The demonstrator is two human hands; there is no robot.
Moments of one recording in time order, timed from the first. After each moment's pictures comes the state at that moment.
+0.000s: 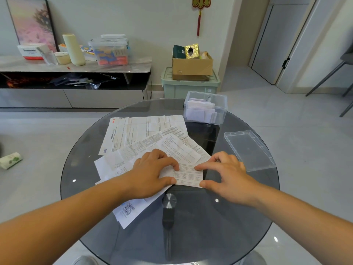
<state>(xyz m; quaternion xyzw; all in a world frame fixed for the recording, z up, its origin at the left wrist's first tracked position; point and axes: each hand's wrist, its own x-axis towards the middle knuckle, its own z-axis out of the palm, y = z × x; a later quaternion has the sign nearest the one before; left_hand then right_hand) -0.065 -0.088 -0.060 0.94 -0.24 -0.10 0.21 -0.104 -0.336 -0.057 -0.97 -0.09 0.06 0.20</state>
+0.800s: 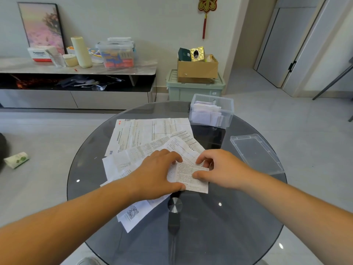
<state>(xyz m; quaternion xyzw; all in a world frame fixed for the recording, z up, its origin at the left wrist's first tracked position) -0.064 -0.094 -0.053 0.95 -0.24 -0.04 0.21 -0.069 -0.312 -0.034 -0.95 -0.08 0.10 0.27</state>
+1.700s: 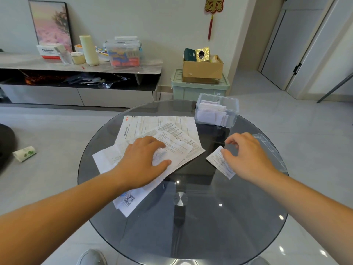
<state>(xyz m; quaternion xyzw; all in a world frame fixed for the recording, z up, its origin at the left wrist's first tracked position) -0.064 -0.050 -0.045 0.97 -0.15 0.03 0.19 -0.071 -0.342 -0.036 -0.96 0.01 -0.09 0.25</state>
